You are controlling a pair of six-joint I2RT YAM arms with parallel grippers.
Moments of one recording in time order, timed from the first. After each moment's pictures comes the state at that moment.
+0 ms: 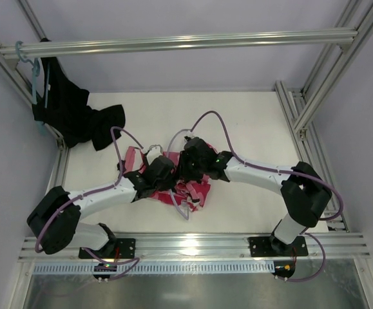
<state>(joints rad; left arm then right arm) -0.82 1.35 0.70 -0.20 -0.29 -0.97 0.88 1.64 1.08 -0.23 -0.09 0.85</state>
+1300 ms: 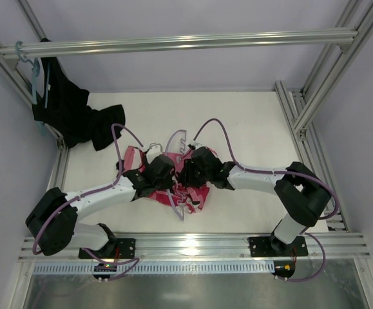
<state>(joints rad) -0.83 1.33 0.73 -0.28 -0.33 -0.93 0.86 1.64 0.87 0.00 -0.10 0.74</state>
